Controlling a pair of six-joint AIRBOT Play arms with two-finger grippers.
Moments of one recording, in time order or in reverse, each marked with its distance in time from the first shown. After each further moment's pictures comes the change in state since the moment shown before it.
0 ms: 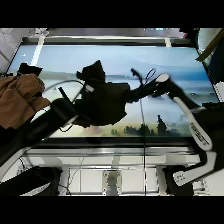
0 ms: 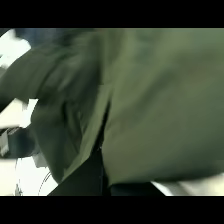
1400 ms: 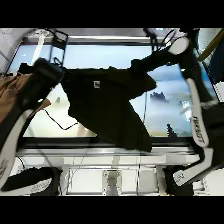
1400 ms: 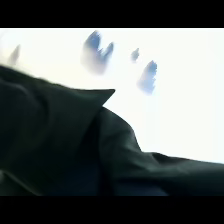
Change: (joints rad) left arm 0.349 -0.355 0.340 0.280 0.267 -0.076; right arm -0.004 -0.168 0.506 -0.524 -0.244 0.278
